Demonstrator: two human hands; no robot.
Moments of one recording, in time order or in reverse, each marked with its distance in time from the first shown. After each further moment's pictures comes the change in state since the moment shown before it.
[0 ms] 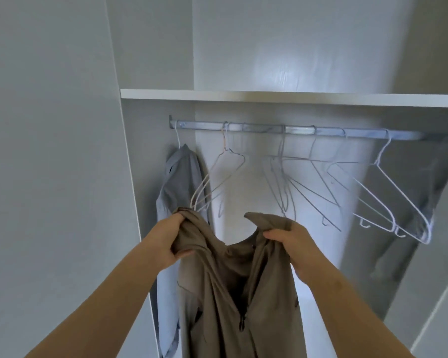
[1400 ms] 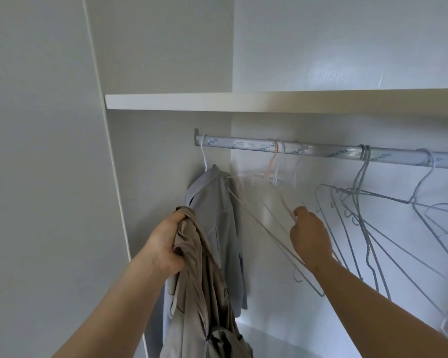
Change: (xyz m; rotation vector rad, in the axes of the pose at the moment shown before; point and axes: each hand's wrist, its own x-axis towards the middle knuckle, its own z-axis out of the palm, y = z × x) left_hand 0.152 0.092 0.015 -0.363 -0.031 0.017; right_hand 0.282 0.003 0.063 -1.046 0.163 -0.407
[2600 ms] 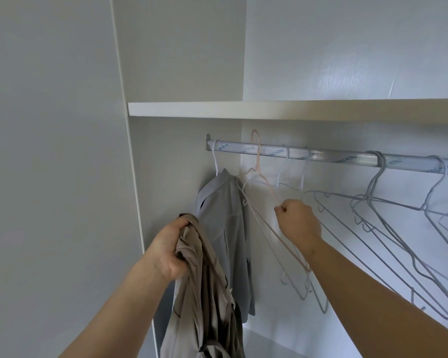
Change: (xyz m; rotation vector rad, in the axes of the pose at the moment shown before) left_hand -0.011 0.003 -0.015 -0.048 0.015 -0.056; right_hand 0.012 -0.049 -0.010 0.097 -0.031 -0.018
